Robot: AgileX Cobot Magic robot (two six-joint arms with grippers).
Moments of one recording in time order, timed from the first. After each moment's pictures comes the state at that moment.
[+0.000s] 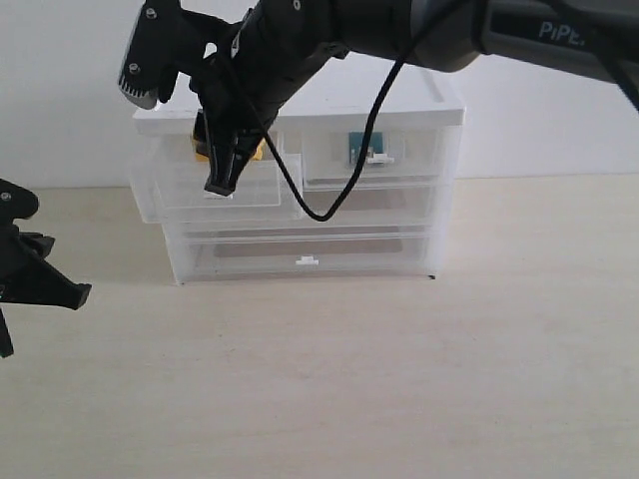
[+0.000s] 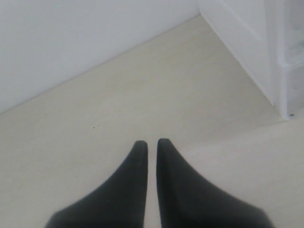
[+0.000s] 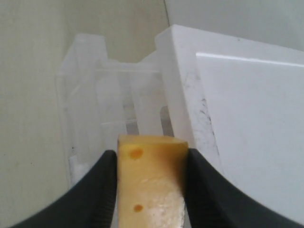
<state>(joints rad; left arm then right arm) -0.11 1.68 -0.57 -0.24 -0.58 0.59 0.75 2.05 -1.94 0.01 0.65 -0.88</state>
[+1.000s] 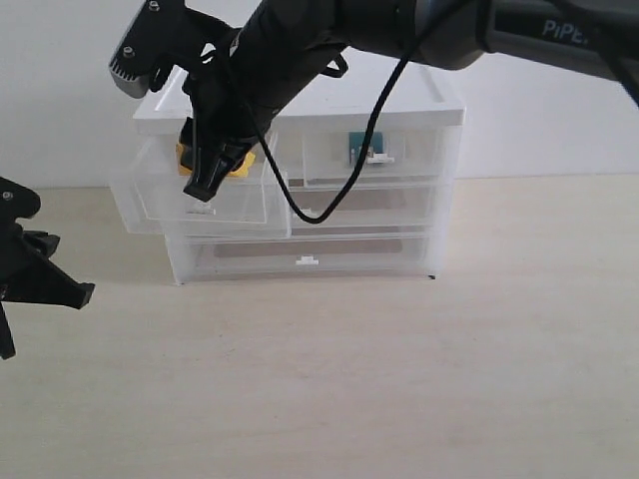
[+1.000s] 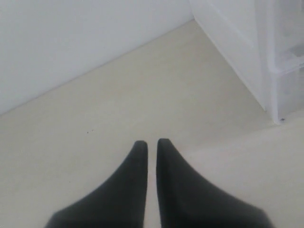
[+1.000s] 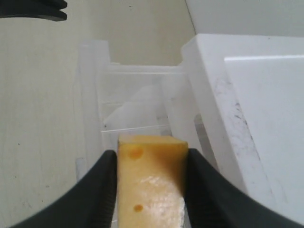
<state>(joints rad) -0.11 1.68 -0.57 -0.19 -0.58 0.55 0.74 2.05 -1.94 0.18 0.70 -0.87</state>
